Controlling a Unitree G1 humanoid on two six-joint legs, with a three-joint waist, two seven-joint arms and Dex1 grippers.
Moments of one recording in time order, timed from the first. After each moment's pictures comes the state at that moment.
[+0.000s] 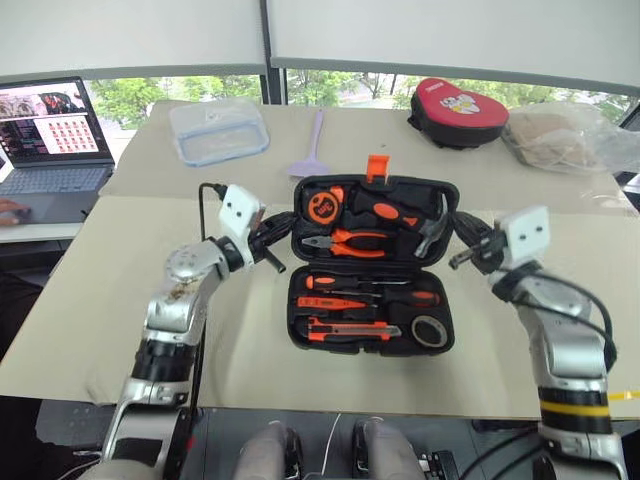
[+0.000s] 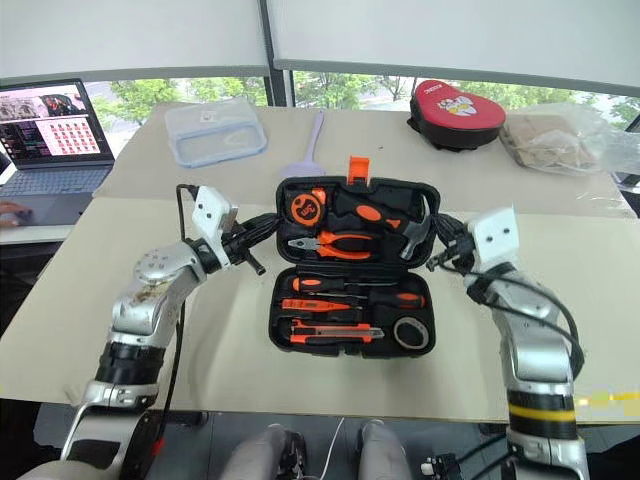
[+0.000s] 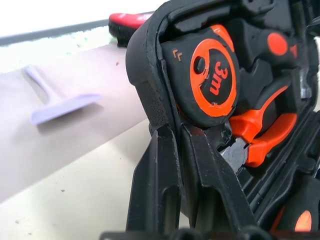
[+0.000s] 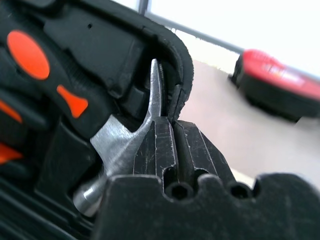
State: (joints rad) left arm -0.49 0.37 0.00 -0.01 -0.23 0.27 -0.71; right arm -0.22 -0.51 -0.19 -0.16 0.12 0.09 0.50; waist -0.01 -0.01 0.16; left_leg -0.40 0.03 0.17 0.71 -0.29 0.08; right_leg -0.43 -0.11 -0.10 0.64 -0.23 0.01
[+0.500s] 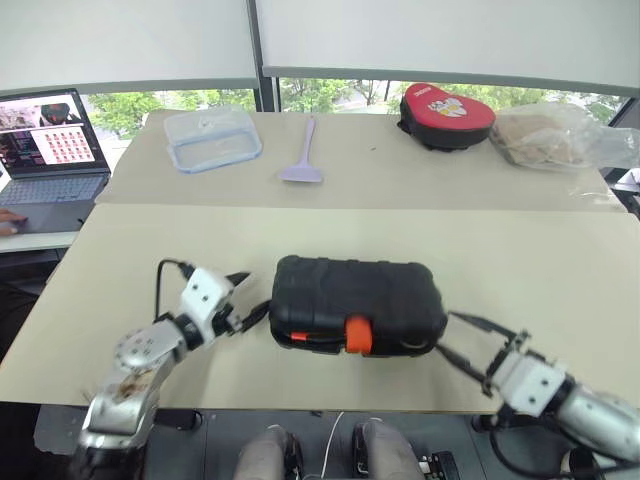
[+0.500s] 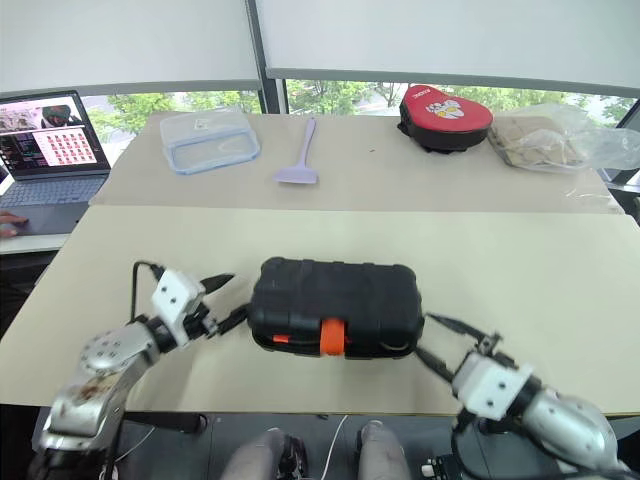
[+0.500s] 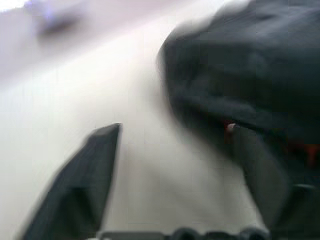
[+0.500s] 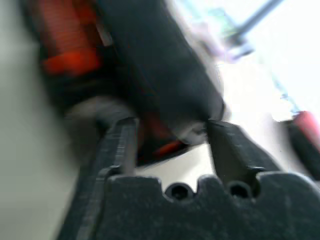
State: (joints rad) left arm 0.06 0.56 0.13 -0.36 -0.27 0.36 -0.70; right arm 0.52 -0.72 -0.28 -0.44 0.06 -0.40 0.72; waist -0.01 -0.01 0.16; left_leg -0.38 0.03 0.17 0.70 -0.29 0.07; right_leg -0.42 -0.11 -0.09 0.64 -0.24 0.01
